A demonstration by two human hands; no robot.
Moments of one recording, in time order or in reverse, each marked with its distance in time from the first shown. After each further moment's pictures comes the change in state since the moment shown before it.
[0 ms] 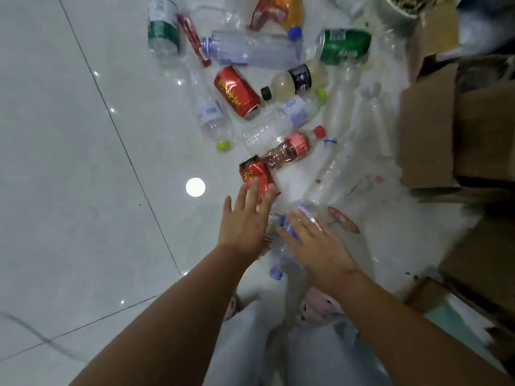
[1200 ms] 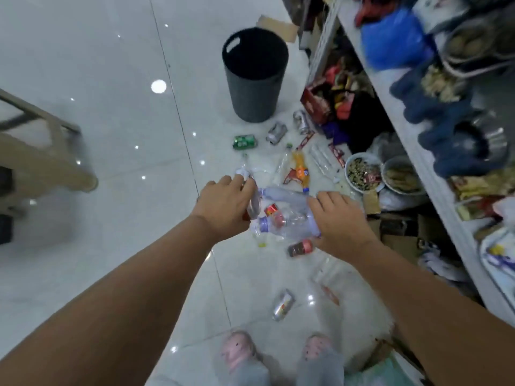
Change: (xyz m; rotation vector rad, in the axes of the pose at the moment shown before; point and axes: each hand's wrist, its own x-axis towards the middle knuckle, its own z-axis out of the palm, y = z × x) left_hand -0.197 -0.133 -0.459 0.209 0.435 0.045; right_hand -0.124 -0.038 -0.456 -0.295 0.402 0.147
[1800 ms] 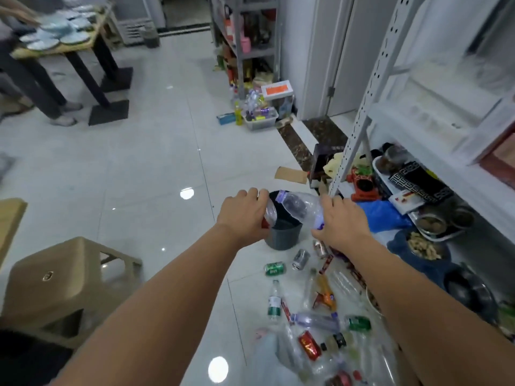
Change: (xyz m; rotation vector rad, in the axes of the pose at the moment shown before) left_hand 0.085 -0.171 -0.363 0.069 0.276 -0.075; right_hand 0.157 0.075 -0.373 0.148 0.327 0.340
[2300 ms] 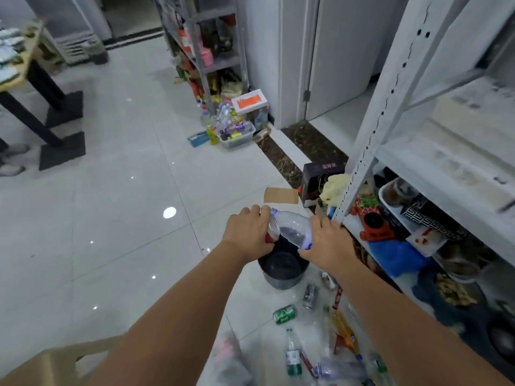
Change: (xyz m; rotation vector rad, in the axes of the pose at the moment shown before) left_hand 0.259 -0.102 0.019 -0.052 -0.086 0.143; right_hand 0.235 -0.004 0.023 0.127 -0.135 0.198
